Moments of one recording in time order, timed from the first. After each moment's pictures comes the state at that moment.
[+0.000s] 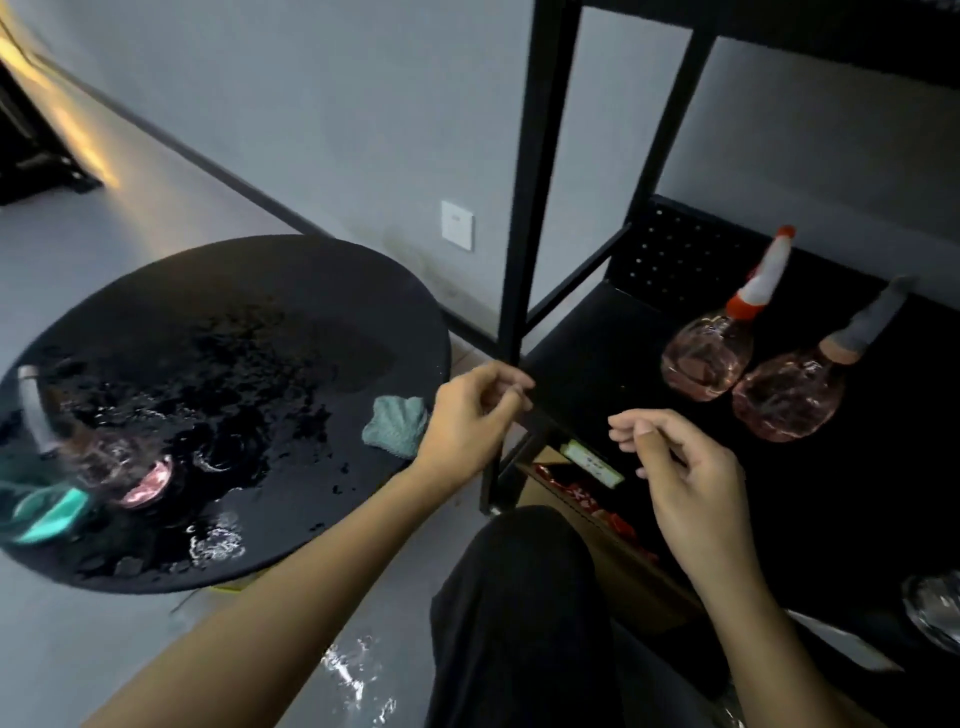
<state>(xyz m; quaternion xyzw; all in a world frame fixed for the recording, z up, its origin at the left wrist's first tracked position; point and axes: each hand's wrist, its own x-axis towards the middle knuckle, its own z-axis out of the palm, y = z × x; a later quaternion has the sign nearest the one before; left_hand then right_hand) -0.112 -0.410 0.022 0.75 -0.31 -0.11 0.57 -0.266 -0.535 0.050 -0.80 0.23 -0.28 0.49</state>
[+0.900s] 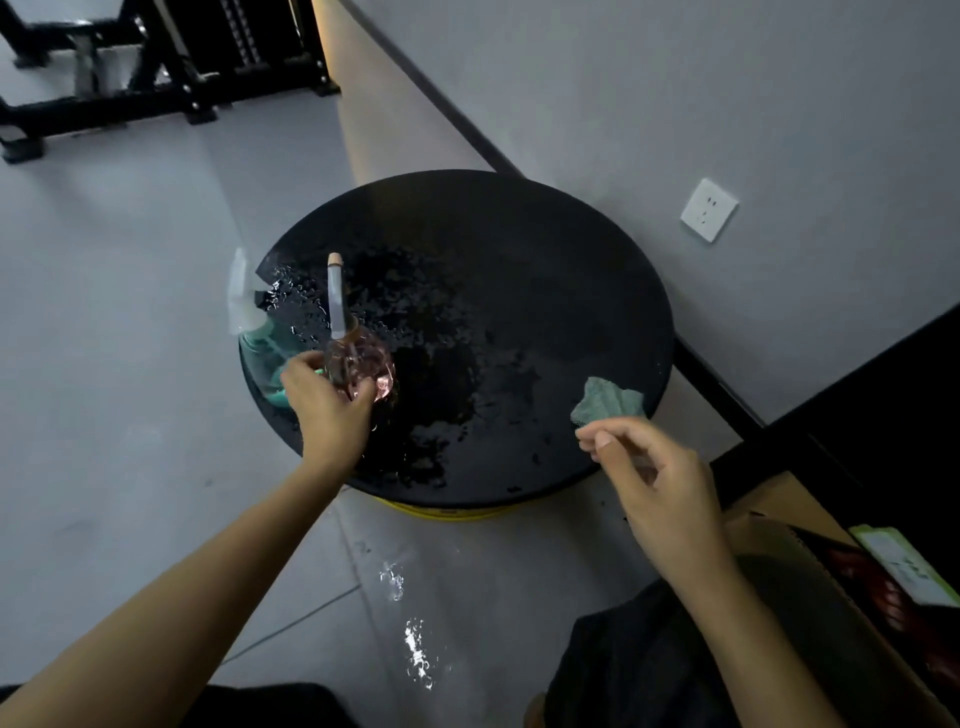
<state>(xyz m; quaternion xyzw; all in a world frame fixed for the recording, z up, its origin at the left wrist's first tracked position) -0.006 -0.090 -0.086 0.85 0.17 0.12 0.48 -0.134 -0.359 -0.001 -0.86 0.06 -0.11 0.50</state>
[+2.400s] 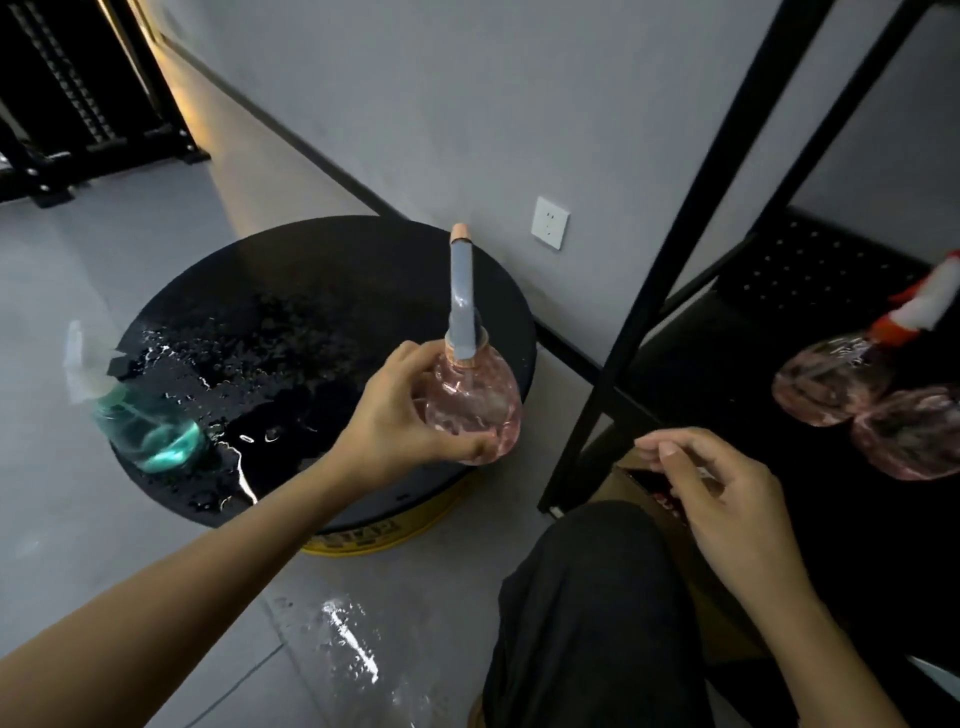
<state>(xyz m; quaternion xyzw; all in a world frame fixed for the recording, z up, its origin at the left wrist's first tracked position) -0.073 -0.251 0.029 0.80 -0.30 -0.05 0.52 -0.243 -0.478 0.043 -0.84 0.17 -0.19 0.48</state>
